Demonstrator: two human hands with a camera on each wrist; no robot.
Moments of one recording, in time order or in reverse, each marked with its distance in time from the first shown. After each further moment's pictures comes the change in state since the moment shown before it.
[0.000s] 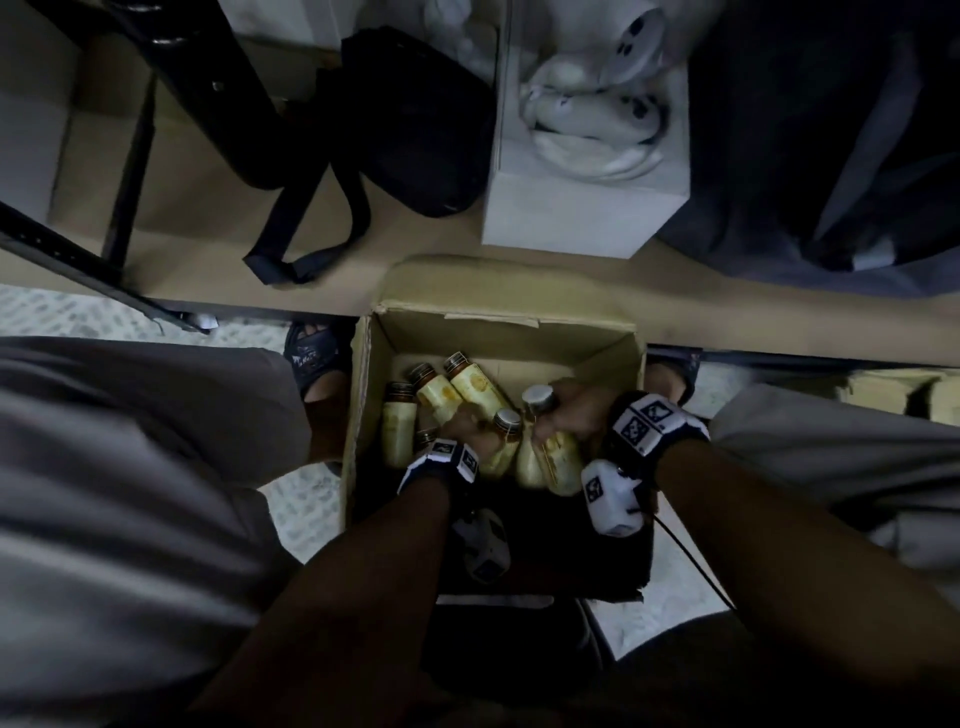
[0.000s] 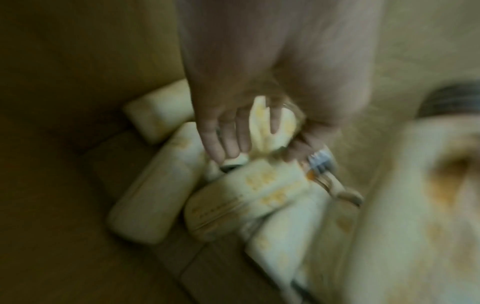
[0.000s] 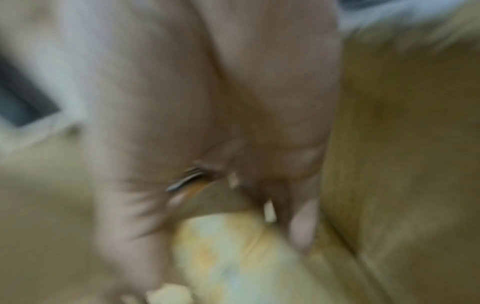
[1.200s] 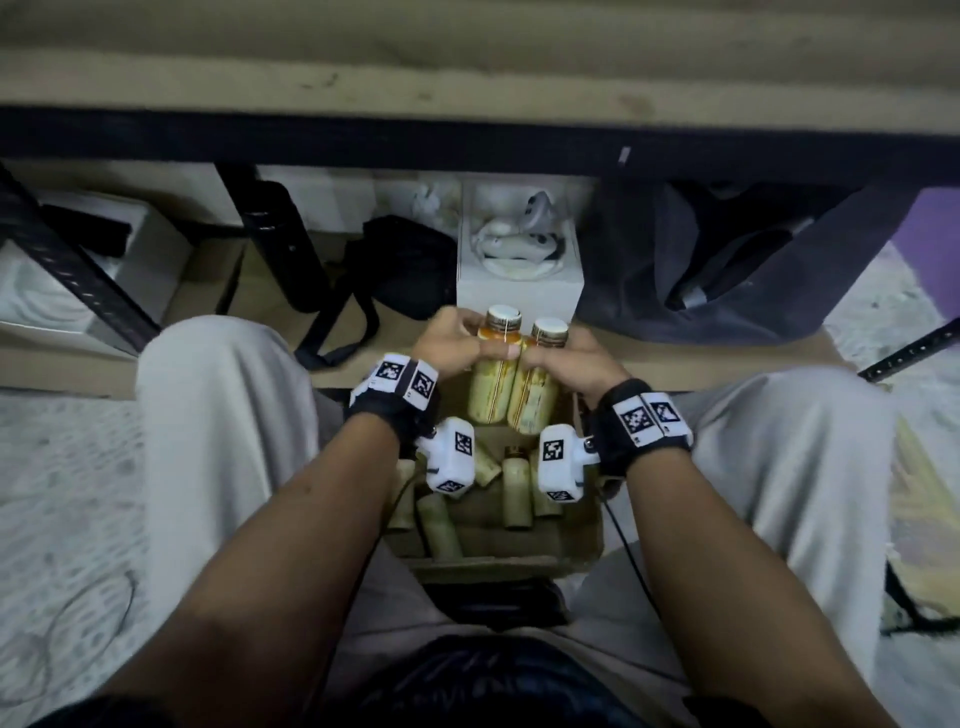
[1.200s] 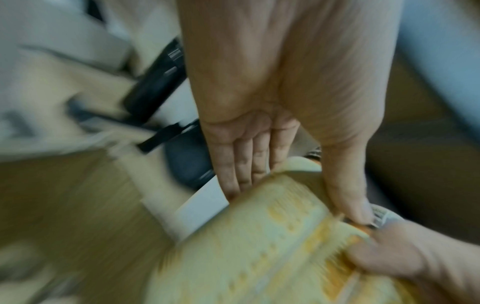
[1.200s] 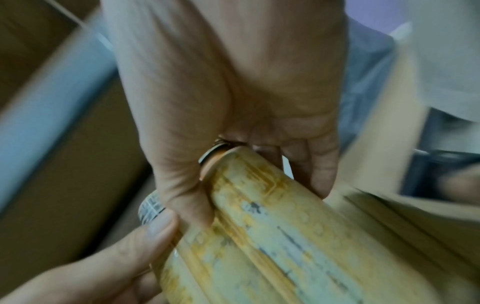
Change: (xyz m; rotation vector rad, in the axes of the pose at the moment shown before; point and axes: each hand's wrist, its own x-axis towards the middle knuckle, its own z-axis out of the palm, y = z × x) left_hand -0.144 0.144 -0.131 -0.250 0.095 0.647; right_hand -0.177 -0.037 -0.014 0.704 0.672 -0.415
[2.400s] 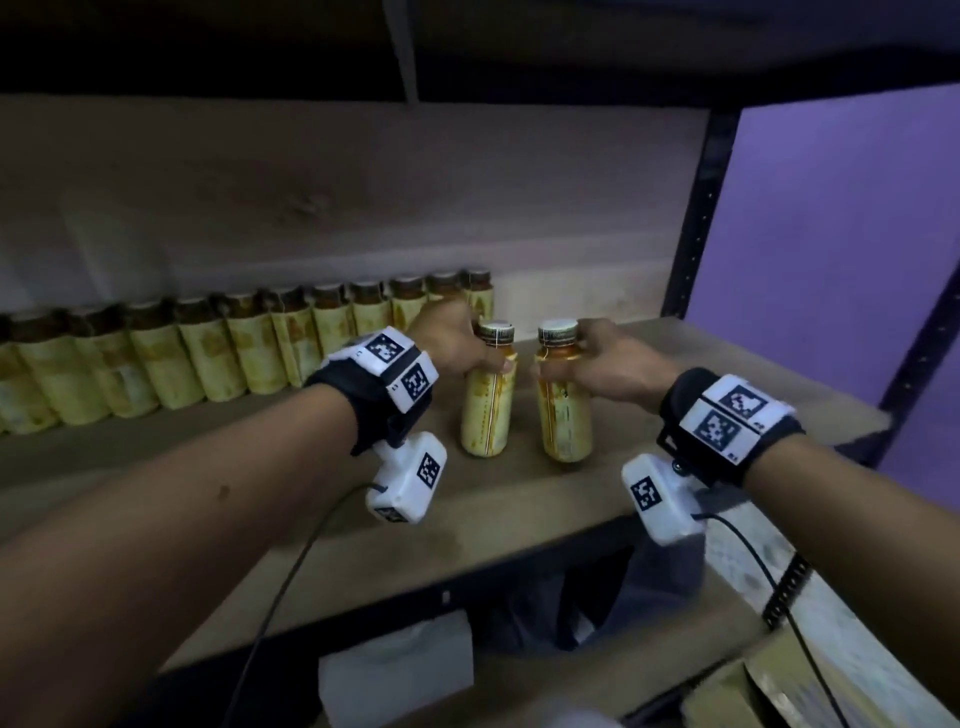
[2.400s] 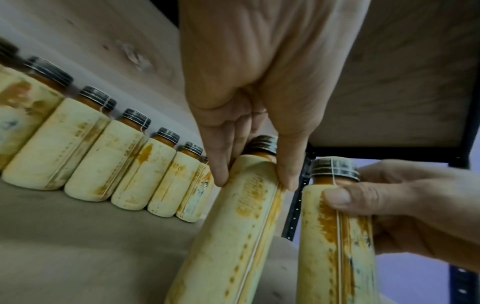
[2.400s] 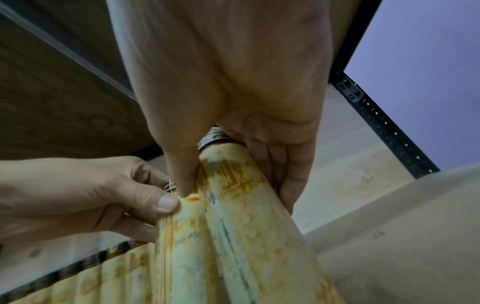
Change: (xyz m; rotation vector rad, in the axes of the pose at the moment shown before) left_hand 0.160 0.430 0.022 0.668 0.034 0.524; right_hand 0.033 -0.260 -0.302 -0.385 0.458 -0.384
